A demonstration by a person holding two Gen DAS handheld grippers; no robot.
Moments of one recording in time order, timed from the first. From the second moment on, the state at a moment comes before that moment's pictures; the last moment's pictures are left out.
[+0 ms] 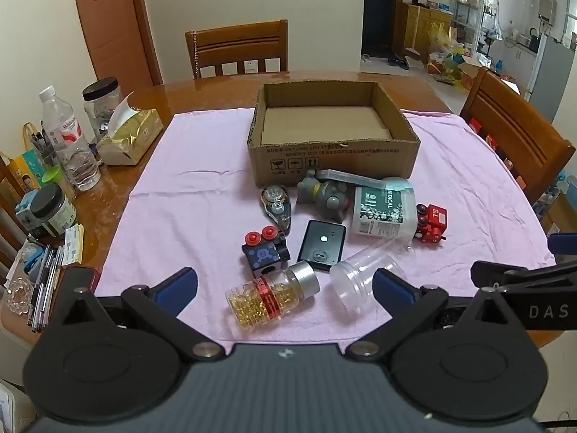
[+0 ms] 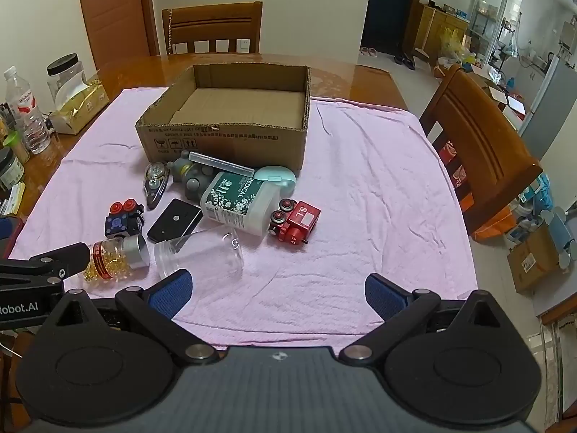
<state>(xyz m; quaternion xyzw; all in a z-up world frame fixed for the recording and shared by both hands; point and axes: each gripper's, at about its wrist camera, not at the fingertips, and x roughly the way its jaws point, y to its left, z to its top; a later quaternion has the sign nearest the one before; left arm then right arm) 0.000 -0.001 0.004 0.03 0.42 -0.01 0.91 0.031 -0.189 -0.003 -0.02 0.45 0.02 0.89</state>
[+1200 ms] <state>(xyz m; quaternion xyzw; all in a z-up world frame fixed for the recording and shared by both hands) 0.008 -0.004 0.007 0.03 0.42 -0.01 0.91 0.039 -0.190 0.001 -0.03 0.44 0.03 0.89</state>
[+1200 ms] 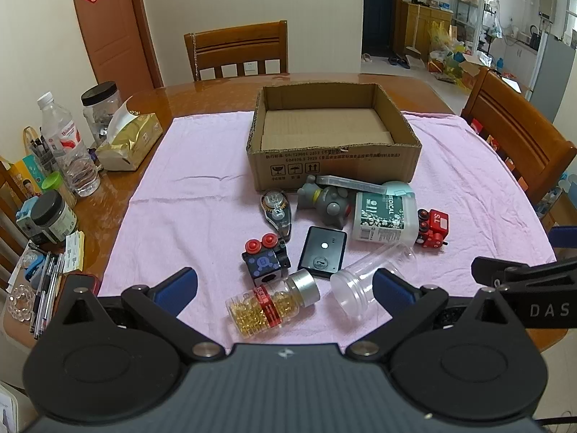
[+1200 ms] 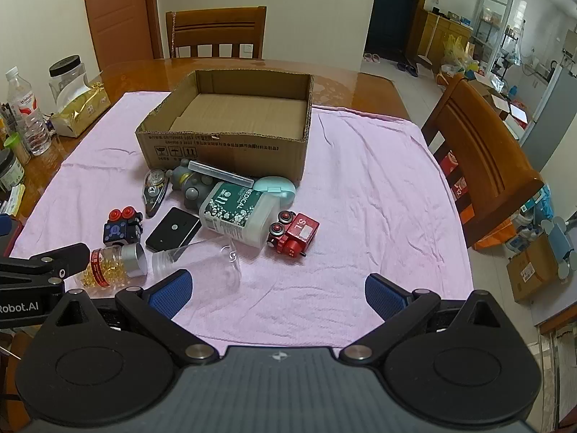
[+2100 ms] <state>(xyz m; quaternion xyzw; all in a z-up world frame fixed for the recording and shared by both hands) 0.017 -0.002 -0.002 0.03 0.42 -0.02 0.91 0.045 -0.188 -0.003 -0.04 0.43 0.04 0.90</state>
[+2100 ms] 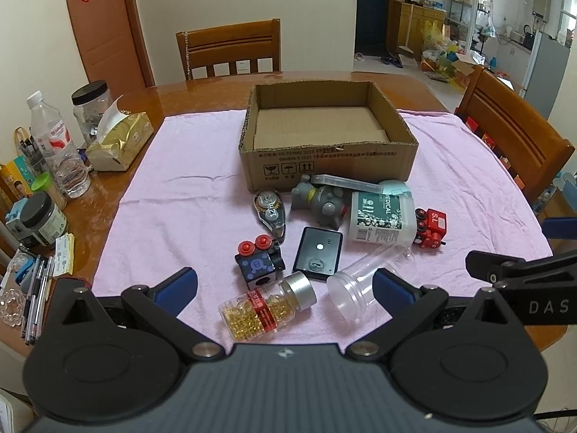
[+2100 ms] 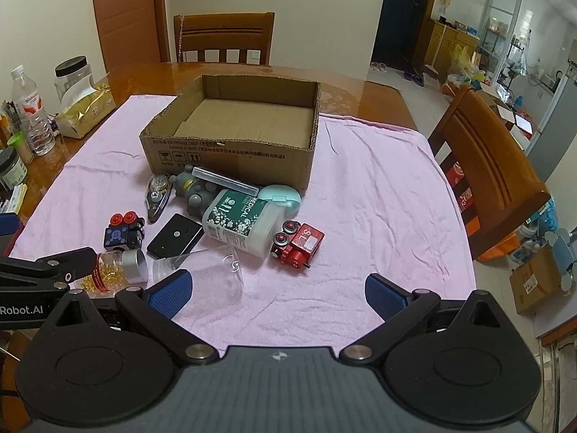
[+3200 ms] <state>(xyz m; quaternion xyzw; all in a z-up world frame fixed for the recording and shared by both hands) 0.079 0.018 -0.106 0.01 0.44 0.00 0.90 0.051 -0.181 -0.070 -0.06 0.44 0.10 0.89</state>
